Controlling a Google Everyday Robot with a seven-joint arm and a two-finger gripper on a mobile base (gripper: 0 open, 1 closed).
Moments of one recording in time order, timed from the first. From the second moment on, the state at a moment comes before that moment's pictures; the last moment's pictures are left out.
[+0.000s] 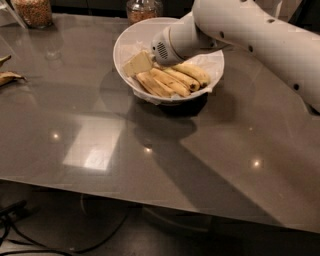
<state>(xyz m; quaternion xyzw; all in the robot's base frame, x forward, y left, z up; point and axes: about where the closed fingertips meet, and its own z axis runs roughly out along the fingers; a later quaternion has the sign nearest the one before) 0.660 0.048 0.913 -0.37 0.82 0.24 0.37</state>
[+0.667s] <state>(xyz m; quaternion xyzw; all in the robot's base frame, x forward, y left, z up) 0.666 0.028 0.898 -0.34 0.84 0.22 0.37</state>
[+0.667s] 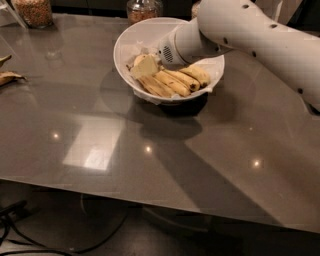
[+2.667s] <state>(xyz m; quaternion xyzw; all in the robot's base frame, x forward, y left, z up) 0.665 0.032 0.895 -0.35 0.84 0.22 0.35</state>
